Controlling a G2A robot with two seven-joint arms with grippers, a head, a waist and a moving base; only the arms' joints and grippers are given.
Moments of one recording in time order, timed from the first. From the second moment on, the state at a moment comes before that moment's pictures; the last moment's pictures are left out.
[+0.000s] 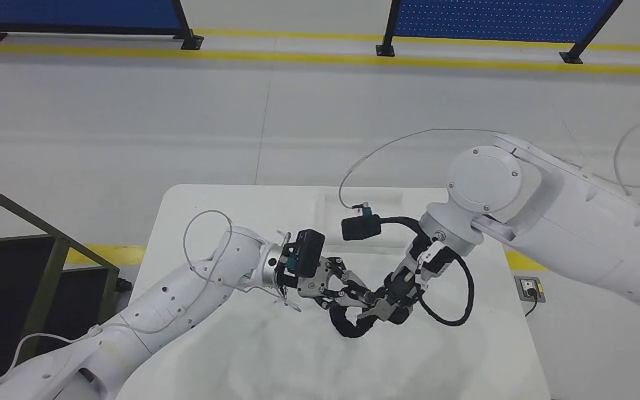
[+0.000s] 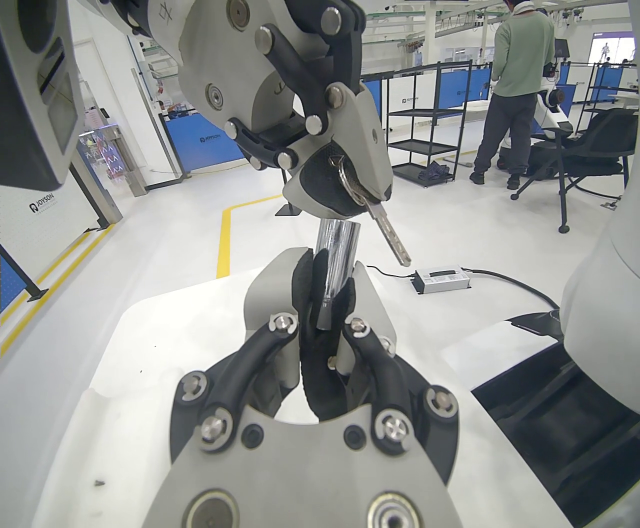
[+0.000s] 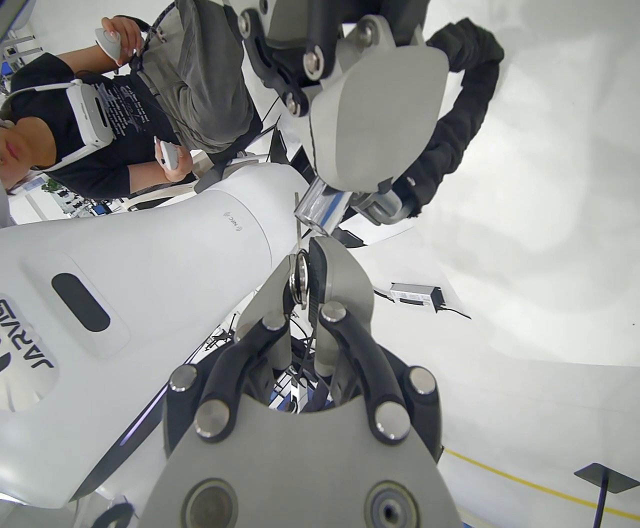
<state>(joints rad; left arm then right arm) 0.49 -1.17 -0.33 -1.23 1.35 -0.98 0.84 0.05 -0.69 0.22 -1.80 0.59 0.28 1.54</state>
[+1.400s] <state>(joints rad) 0.63 -1.12 -0.54 -1.35 1.42 -0.83 0.75 0.24 -0.51 0.17 -2.09 0.77 0.63 1.19</state>
